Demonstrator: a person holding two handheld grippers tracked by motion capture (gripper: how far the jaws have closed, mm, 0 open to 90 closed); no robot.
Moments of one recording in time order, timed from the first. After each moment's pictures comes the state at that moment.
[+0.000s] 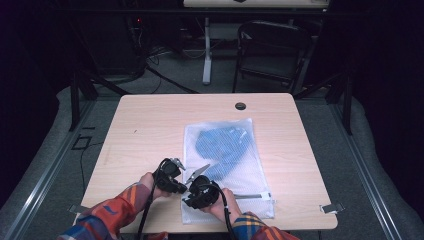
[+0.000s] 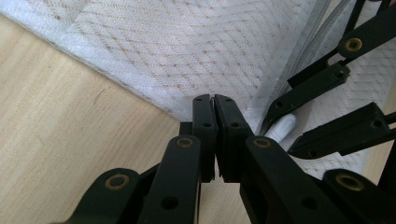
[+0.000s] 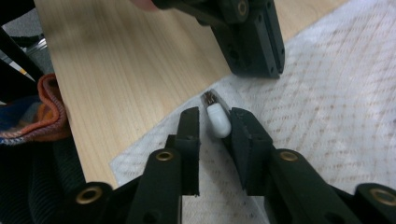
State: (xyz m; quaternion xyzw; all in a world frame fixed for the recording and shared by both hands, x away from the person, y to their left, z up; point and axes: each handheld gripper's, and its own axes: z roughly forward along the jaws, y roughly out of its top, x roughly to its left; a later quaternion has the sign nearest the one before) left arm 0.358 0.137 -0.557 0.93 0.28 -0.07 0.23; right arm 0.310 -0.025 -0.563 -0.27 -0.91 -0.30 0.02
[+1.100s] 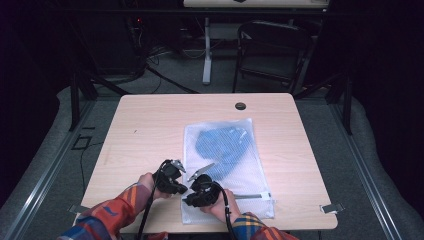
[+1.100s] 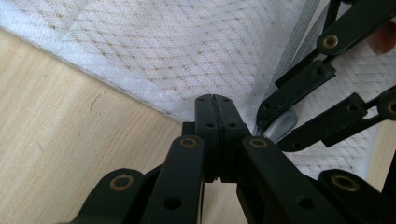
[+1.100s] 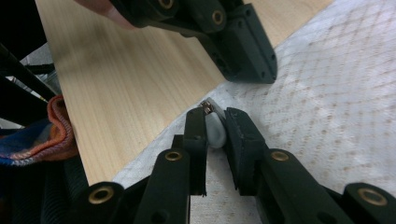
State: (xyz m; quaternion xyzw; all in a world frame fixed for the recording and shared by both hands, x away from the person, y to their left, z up) left arm 0.353 0.136 -0.555 0.94 0.25 -0.05 0.23; right arm 0.314 -0.029 -0.571 -0.31 -0.89 -0.34 0.05
